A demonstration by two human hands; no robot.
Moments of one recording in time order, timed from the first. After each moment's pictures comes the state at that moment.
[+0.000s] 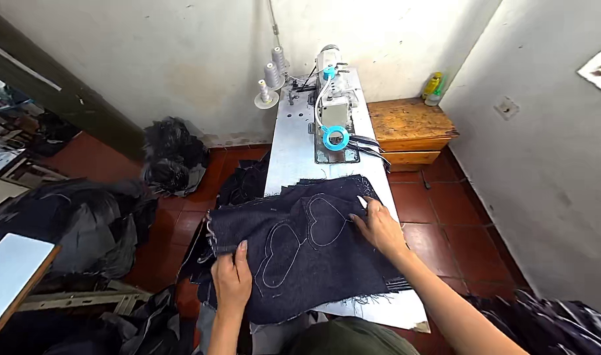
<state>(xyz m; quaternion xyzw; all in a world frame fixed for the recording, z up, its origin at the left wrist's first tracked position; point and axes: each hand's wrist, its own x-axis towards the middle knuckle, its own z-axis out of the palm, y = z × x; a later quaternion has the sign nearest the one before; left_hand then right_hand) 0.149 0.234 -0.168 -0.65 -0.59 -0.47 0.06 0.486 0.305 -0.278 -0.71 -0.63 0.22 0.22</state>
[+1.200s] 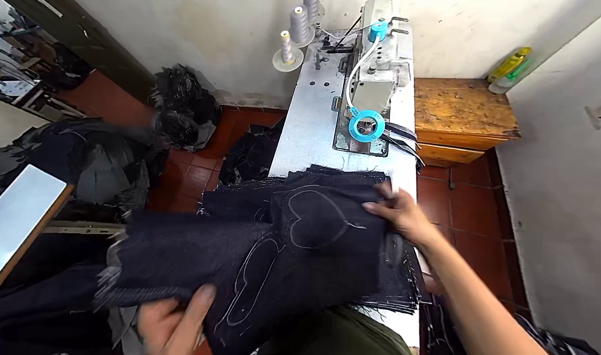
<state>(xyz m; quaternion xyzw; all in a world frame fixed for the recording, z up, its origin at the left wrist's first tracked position) 0.153 0.204 -0.103 -0.57 -0.52 -0.61 -0.17 0.511 0.373 -0.253 -0.48 -0.52 0.57 0.43</state>
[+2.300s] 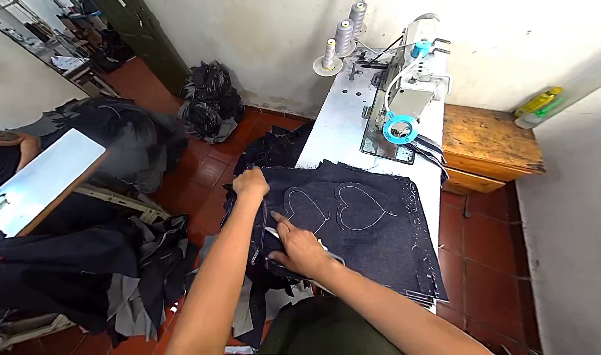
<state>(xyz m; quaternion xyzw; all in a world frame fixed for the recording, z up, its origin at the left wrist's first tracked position) 0.107 0.342 -0.145 -0.46 -0.86 0.12 -0.20 0.266 0.253 -0.219 -0.34 -0.87 0.36 0.01</state>
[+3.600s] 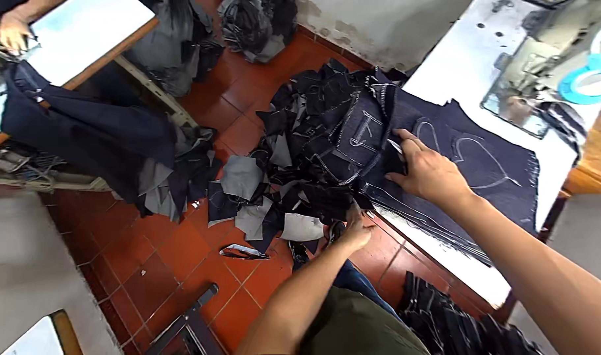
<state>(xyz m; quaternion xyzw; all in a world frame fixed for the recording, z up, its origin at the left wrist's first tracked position) 0.171 0.084 -0.405 -0.32 -0.64 -0.35 -0.61 0.227 0.245 -0.216 -0.43 -0.89 0.15 0.00</state>
